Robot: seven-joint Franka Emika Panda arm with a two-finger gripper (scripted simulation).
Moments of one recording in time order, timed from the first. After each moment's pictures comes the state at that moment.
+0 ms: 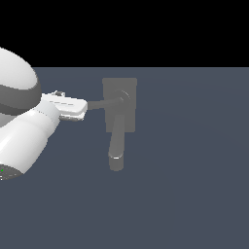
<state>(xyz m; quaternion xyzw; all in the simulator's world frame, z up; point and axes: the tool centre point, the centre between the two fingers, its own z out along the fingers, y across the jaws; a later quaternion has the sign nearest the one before) 0.023 0.220 0.202 0.05 0.62 0.08 0.78</state>
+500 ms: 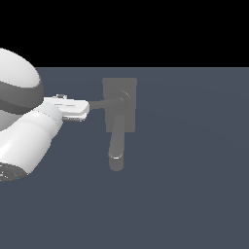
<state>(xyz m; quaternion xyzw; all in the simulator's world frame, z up) 0.025 0.216 0.191 0.02 0.64 0.06 0.77</state>
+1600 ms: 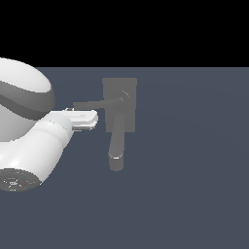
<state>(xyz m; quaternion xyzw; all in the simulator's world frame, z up) 0.021 0.191 0.145 -0.02 0.69 0.02 0.73</state>
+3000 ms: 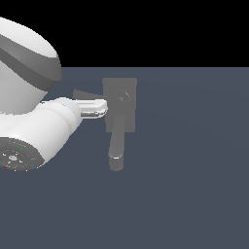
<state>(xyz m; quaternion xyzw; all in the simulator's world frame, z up) 0.023 0.154 0.176 -0.01 0.71 -0.02 0.70</state>
